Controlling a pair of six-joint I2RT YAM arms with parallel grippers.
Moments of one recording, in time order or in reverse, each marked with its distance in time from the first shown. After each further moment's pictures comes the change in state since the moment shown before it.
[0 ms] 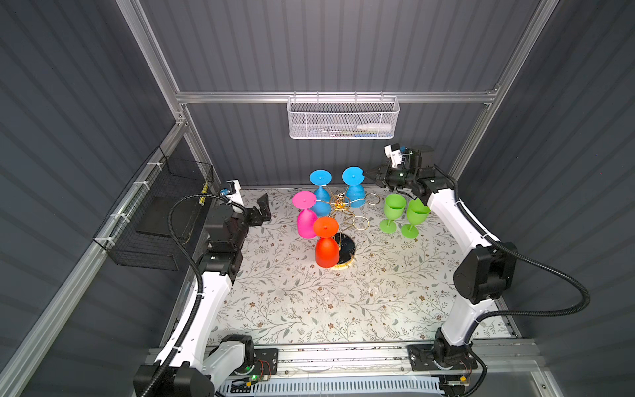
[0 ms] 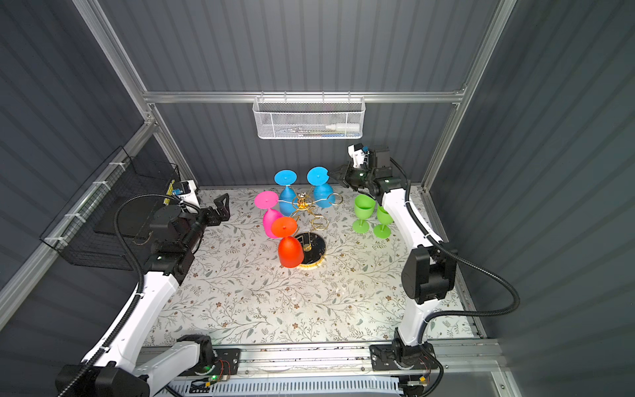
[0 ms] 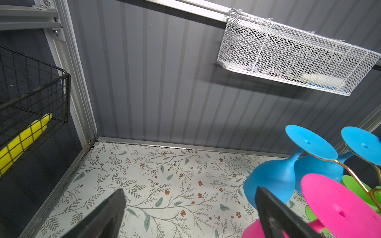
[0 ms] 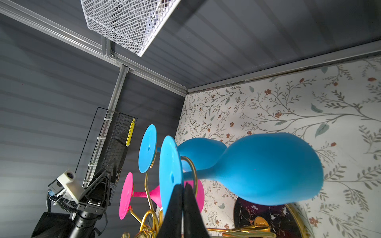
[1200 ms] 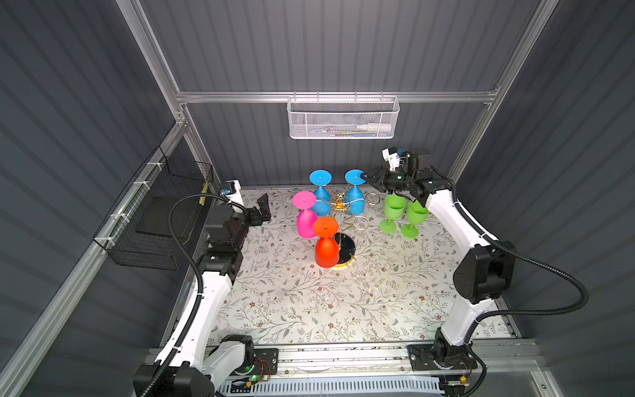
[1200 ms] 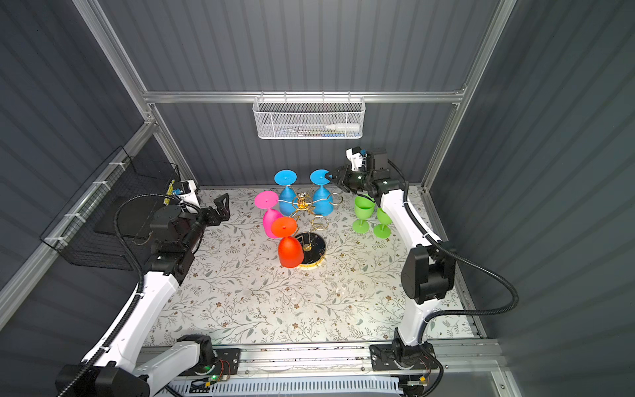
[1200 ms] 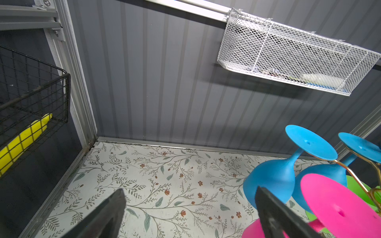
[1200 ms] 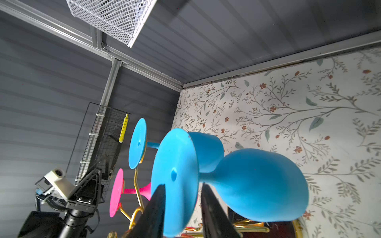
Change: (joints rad) left arm 0.000 0.000 0.000 0.000 0.000 0.000; right arm 0.009 0.002 -0.020 -0.029 0.012 -0.041
